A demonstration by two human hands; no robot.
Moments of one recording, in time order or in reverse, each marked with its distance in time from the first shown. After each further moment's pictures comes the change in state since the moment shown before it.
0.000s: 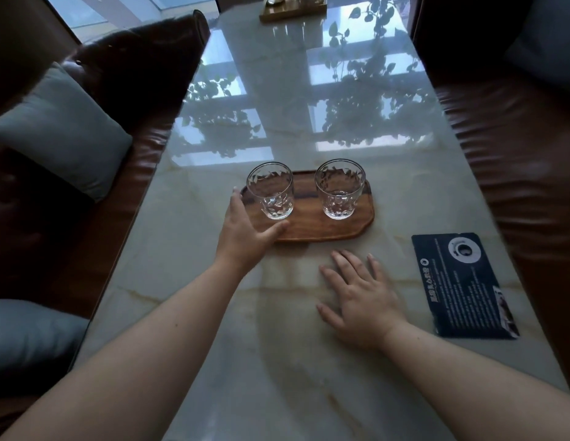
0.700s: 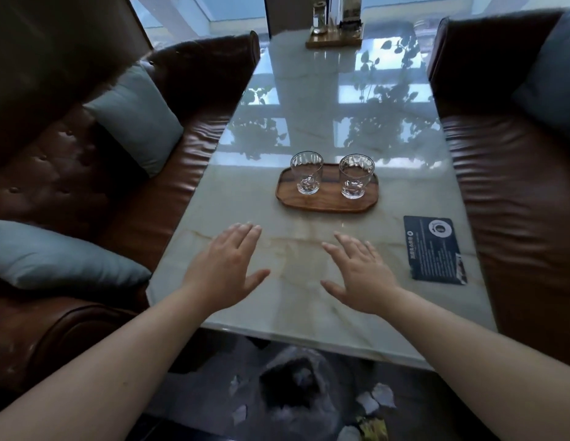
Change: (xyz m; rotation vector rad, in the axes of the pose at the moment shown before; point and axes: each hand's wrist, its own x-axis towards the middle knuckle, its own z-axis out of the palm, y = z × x) left_hand -0.215 0.027 -0.152 0.722 -0.180 0.401; right_hand -0.091 -0.070 -0.089 0.065 -0.073 -0.107
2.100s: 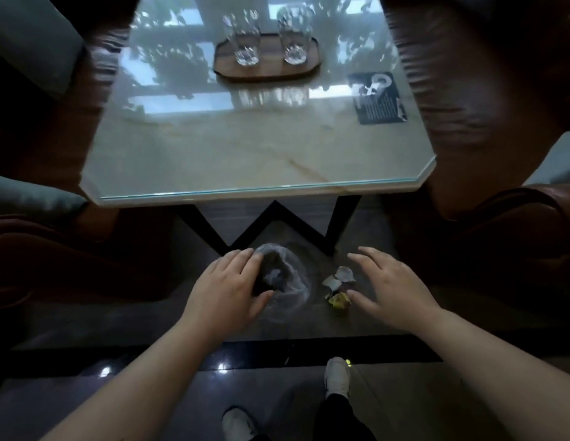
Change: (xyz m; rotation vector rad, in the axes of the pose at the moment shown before) left_hand -0.227 0.103 0.135 -0.136 -0.165 0.164; right_hand -0.300 -0.050 0.124 0.059 -0.078 0.282
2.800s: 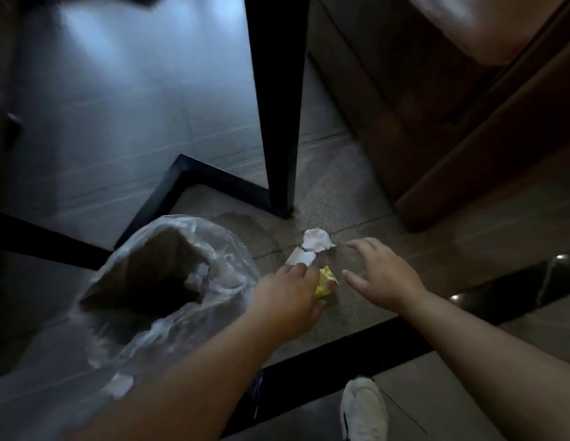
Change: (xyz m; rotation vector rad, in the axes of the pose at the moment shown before) left_hand 0.164 0.072 0.462 -0.046 -0.336 0.312; right_hand 0.083 0.218 0.379 0.218 0.022 0.425
